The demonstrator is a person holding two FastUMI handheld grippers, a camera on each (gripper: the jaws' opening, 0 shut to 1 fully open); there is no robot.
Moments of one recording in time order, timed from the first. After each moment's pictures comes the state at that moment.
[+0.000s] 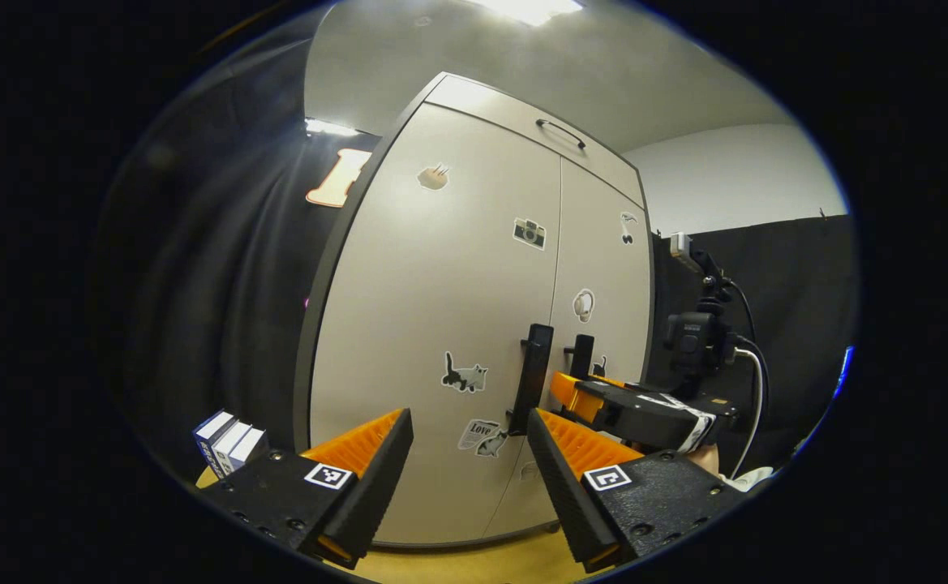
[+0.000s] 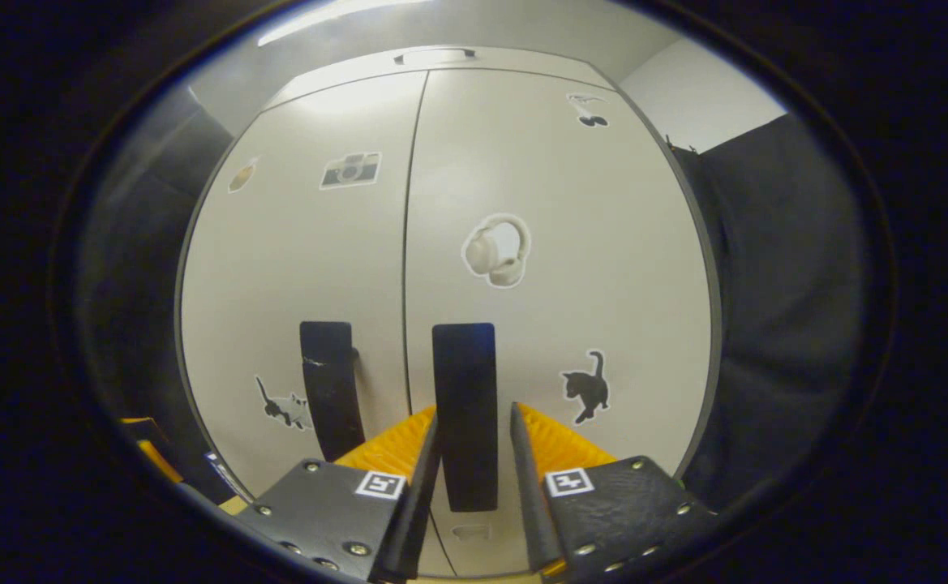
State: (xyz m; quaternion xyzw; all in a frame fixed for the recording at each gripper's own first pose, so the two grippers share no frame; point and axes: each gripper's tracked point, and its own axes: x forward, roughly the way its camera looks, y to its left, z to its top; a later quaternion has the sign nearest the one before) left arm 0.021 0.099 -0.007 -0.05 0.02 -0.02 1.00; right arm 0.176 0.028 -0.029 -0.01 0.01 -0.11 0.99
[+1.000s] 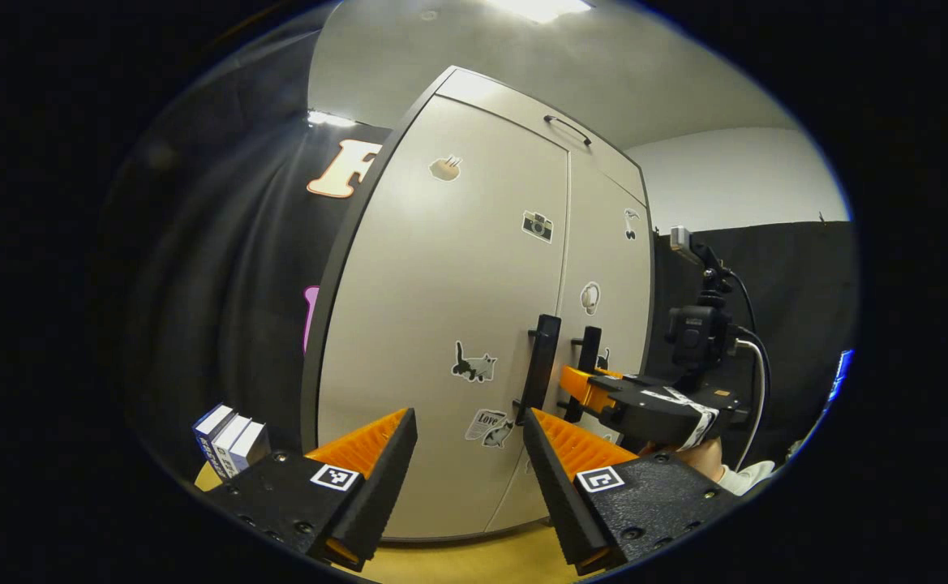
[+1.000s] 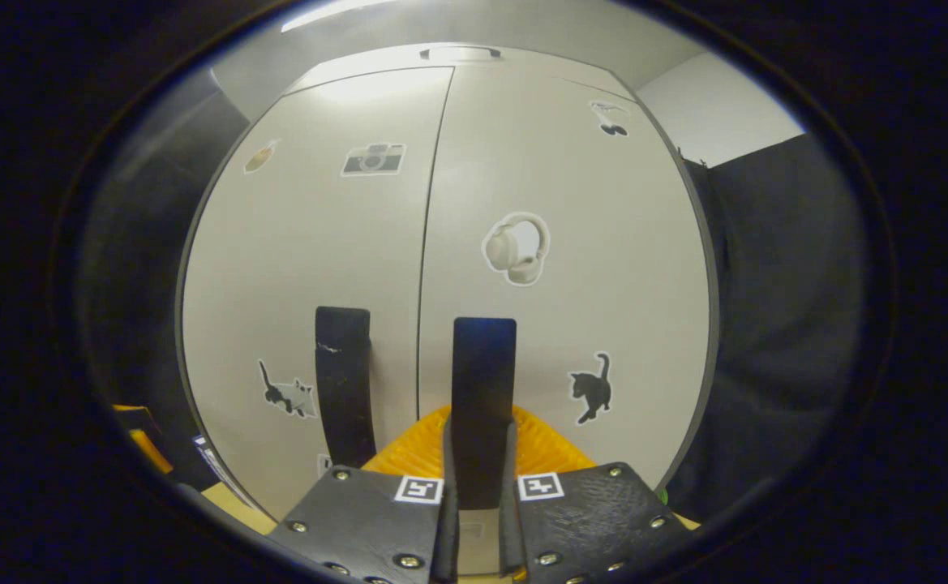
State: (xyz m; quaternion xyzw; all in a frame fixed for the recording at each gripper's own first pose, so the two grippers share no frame) left arm 0.012 0.107 -0.011 -0.06 0.03 -0.03 1.00; right arm 0.168 0.033 -0.030 -0.04 0.03 -0.10 0.99
